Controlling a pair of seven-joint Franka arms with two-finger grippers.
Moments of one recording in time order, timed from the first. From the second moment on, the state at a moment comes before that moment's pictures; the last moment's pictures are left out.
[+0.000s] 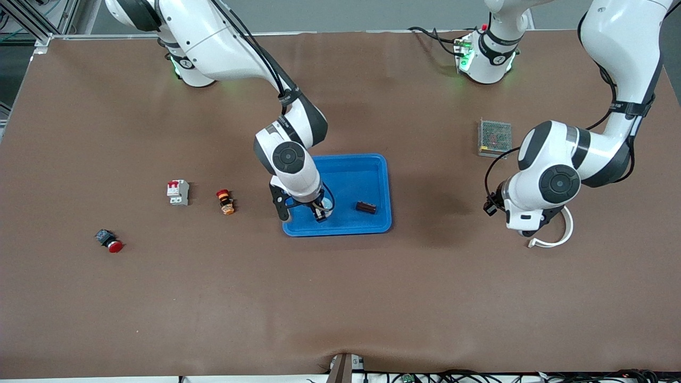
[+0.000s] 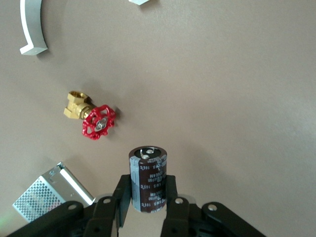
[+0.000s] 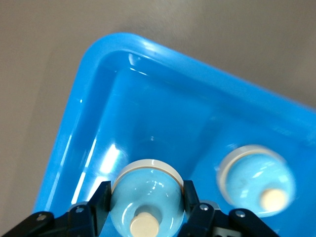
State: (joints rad) left arm 0.31 0.46 -0.55 -1.87 0.29 1.99 -1.08; right arm 0.67 0.71 -0.01 -1.56 0.11 2.27 1.66
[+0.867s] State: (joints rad) left arm 0.44 0.62 -0.54 -1.87 0.57 2.12 -1.06; right arm 0.36 0.50 -0.03 -1.59 0.04 1.88 0.64
